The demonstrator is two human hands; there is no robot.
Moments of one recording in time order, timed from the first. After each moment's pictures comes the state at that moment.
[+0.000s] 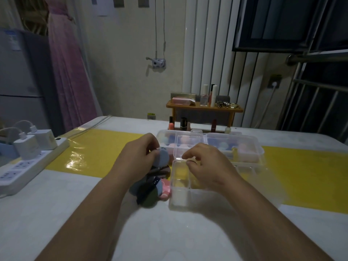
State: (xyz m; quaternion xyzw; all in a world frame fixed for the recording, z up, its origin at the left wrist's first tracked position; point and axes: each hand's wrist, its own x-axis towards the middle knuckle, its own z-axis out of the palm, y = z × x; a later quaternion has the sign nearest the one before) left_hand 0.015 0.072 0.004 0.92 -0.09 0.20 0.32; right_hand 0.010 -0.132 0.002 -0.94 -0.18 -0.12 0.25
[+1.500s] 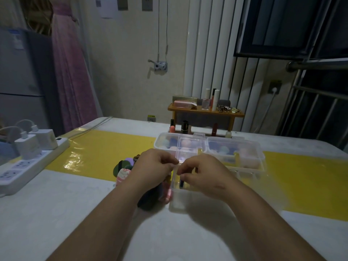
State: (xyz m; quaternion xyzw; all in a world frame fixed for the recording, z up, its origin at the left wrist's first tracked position) left_hand 0.012 0.046 -0.006 0.87 -0.06 0.08 0.48; right_hand 0.001 -0.126 0.008 -0.93 -0.21 -0.03 0.29
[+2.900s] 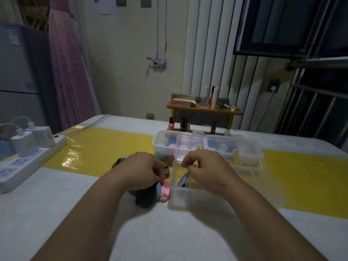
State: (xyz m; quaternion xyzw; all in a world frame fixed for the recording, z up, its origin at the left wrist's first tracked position) left_hand 0.012 0.074 0.004 0.97 -0.13 -0.03 0.21; right_hand 0.002 -0.131 0.007 -0.94 -0.19 -0.07 0.29
